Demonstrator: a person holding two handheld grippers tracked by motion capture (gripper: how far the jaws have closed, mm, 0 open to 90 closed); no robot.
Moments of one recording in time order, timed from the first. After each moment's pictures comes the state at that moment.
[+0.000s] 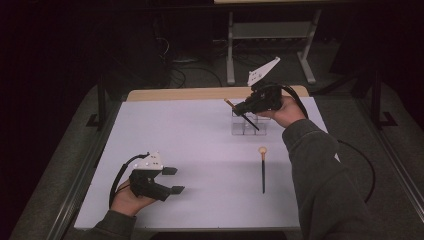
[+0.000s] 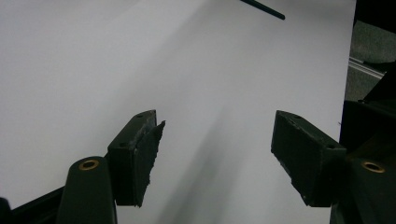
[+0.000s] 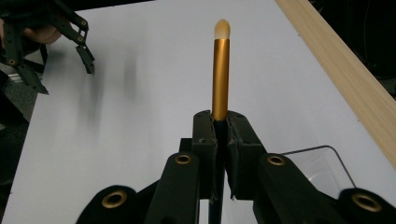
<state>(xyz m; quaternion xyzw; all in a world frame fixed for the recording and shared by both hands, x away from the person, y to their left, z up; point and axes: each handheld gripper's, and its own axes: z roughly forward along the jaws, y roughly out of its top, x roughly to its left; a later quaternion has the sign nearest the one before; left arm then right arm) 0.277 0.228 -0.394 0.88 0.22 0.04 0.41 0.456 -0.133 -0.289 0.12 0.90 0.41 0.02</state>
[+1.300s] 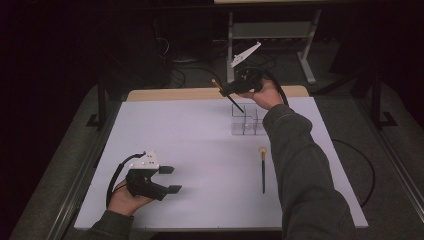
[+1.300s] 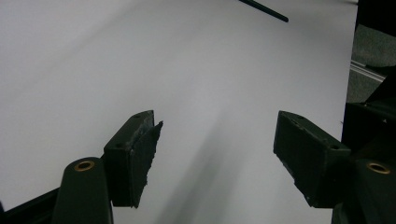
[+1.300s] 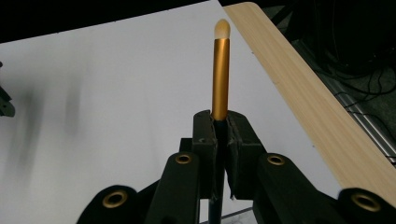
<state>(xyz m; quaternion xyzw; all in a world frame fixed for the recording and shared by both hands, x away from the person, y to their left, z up) 0.276 0.235 -0.391 0.88 0.23 0.05 0.41 0.530 -0.099 -0.296 0.16 0.89 0.42 0.04</state>
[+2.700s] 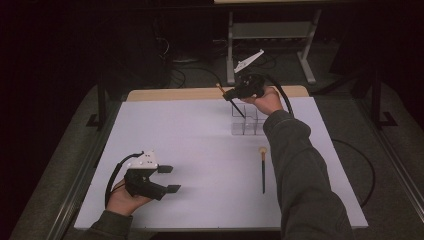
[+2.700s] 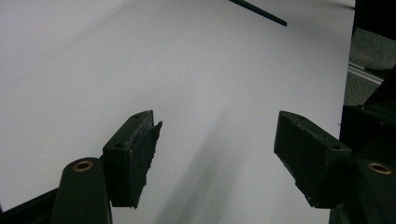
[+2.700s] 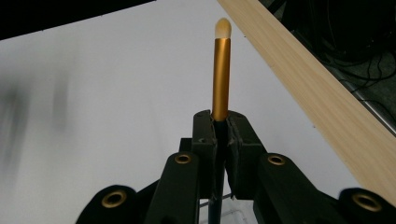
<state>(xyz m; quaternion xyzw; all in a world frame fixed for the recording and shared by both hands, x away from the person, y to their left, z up) 0.275 0.238 -0.388 0.87 0.23 0.05 0.42 0.533 -0.108 -0.321 0.19 0.89 0.42 0.03</state>
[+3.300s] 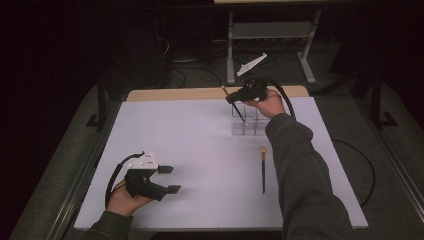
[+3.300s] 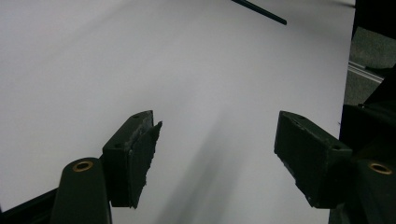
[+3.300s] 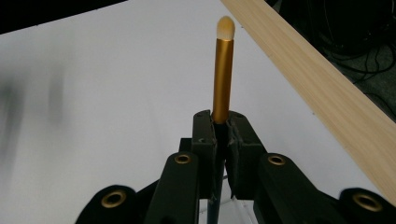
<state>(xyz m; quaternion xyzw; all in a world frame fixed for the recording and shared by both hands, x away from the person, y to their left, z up) 0.275 0.237 -0.389 0.88 0.23 0.05 0.42 0.528 -0.116 -0.330 0.20 0.89 0.41 0.03</state>
